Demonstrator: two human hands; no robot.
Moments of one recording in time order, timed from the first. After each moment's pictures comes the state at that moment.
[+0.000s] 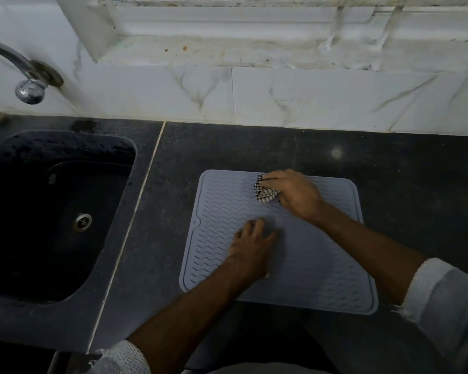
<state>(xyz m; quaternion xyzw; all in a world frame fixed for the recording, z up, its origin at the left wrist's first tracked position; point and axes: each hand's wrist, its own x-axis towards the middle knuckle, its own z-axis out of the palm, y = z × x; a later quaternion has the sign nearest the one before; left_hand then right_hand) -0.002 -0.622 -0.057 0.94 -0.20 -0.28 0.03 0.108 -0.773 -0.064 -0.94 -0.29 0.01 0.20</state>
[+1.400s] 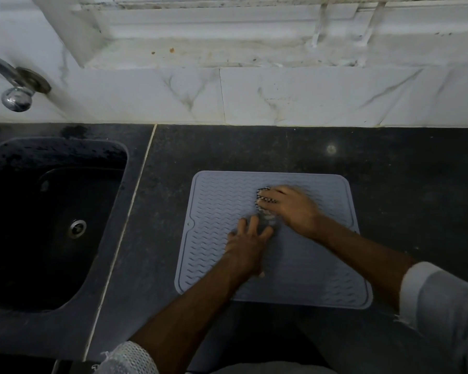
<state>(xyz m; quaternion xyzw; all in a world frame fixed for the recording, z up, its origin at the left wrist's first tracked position) 0.004 -0.627 -0.057 0.93 -0.19 -0.32 0.01 0.077 -0.791 -0.090 -0.94 -0.33 0.06 0.07</state>
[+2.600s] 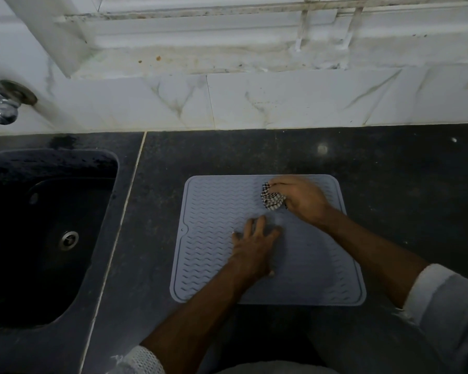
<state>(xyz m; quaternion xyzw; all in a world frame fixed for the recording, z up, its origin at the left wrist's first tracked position) 0.006 -0.652 -0.065 0.93 -0.20 -0.32 0.05 0.086 -0.819 -0.065 -0.95 -0.24 0.00 0.22</state>
